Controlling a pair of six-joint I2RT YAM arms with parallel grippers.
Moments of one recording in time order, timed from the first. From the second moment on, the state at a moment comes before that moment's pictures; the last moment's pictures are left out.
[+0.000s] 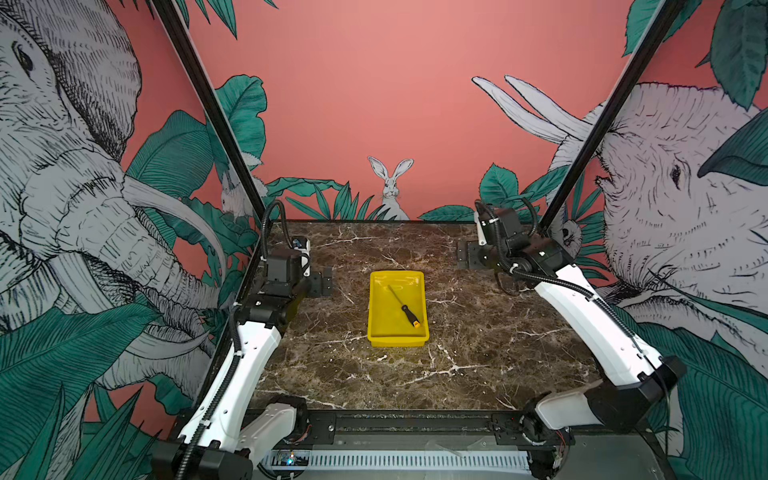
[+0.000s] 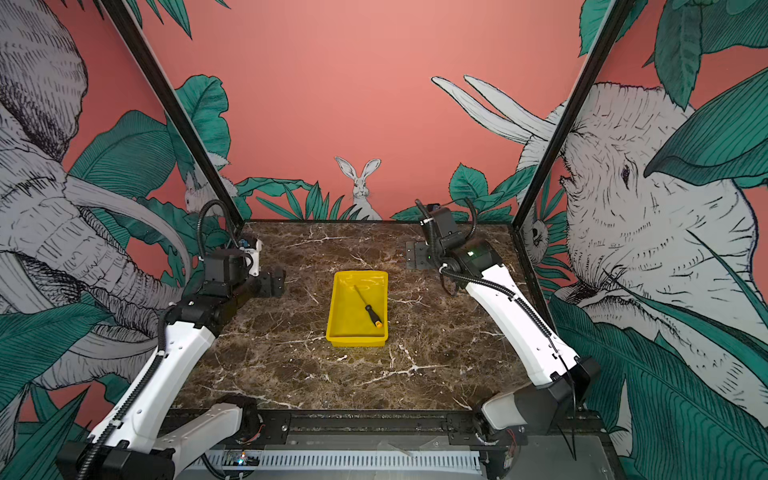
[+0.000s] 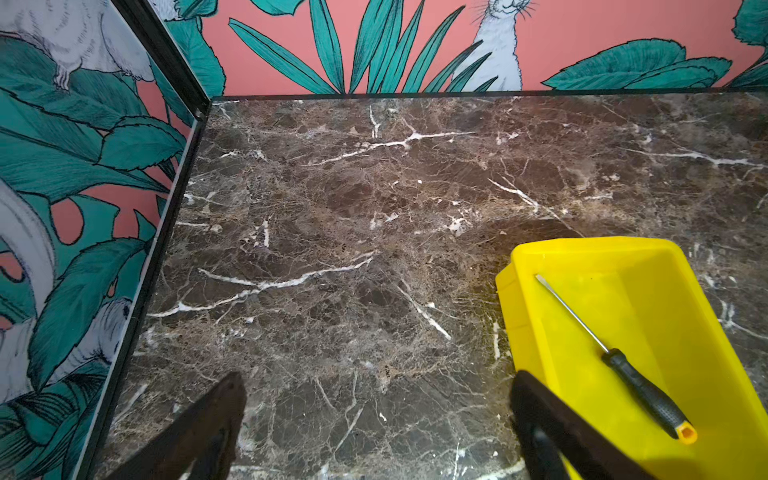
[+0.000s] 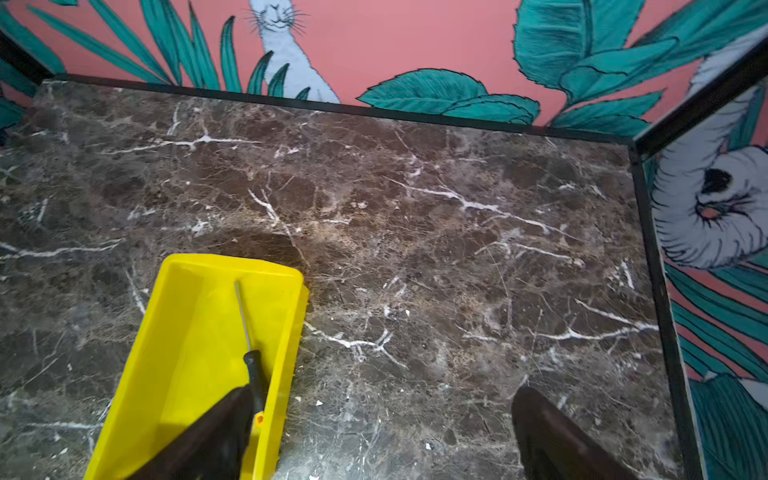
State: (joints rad) left arm -0.18 1.00 0.98 -0.61 -0.08 -0.07; right arm 0.52 1.41 1.60 -0.98 0.28 0.29
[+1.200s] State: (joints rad) left arm -0.18 1.12 0.38 0.31 -0.27 0.14; right arm 0.26 0.99 0.72 -0.28 0.33 0.01
